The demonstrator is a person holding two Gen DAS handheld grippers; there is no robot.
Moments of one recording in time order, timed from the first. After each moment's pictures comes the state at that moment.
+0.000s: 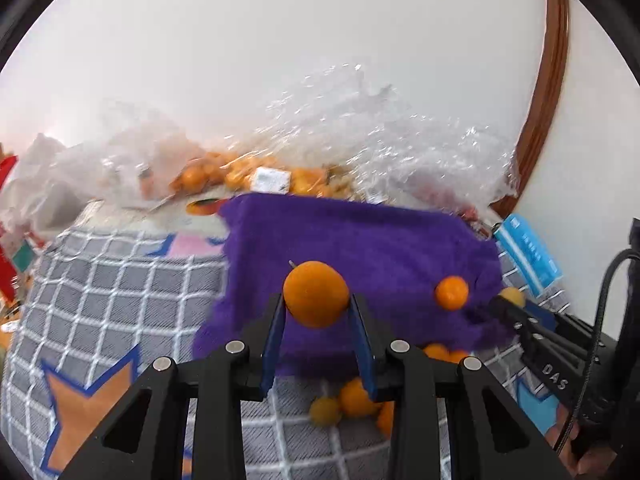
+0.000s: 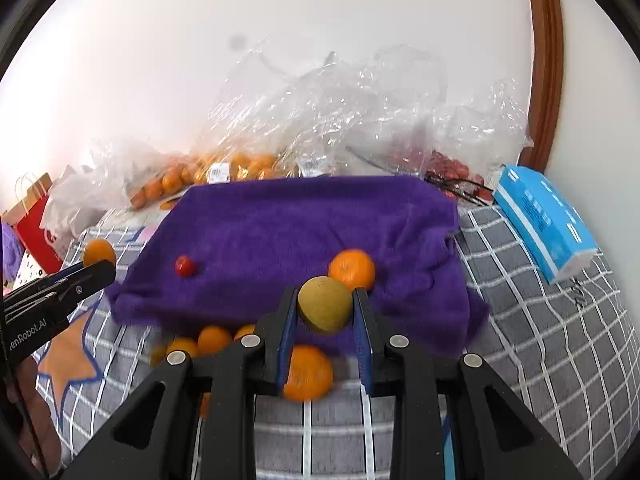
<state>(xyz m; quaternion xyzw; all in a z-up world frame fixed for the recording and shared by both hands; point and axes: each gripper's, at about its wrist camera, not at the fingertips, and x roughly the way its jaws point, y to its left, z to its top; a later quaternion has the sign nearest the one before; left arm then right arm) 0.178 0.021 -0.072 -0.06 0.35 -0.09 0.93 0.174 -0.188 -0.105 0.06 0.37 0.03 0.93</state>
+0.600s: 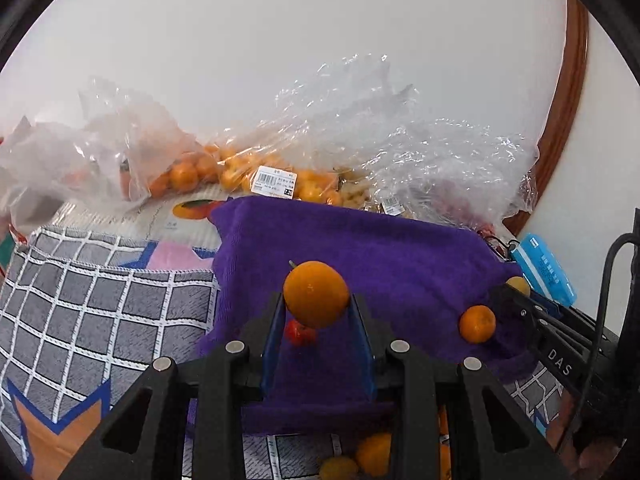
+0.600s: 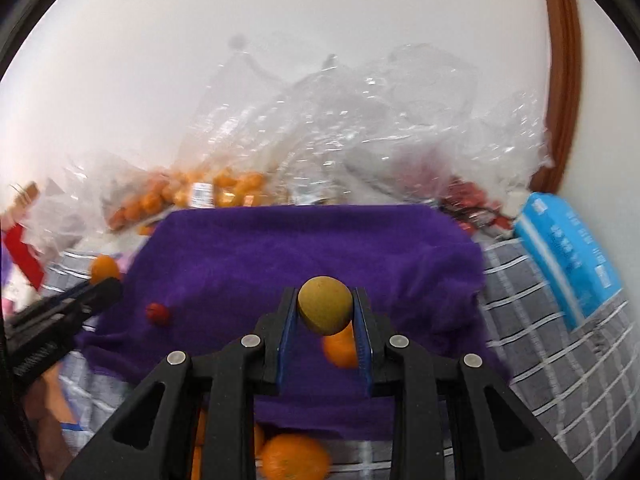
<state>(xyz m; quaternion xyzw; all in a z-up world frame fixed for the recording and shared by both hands) 0.218 0.027 -0.100 -0.09 0.34 -0.09 0.93 0.225 -0.186 -0.117 0.04 0.35 0.01 0.94</state>
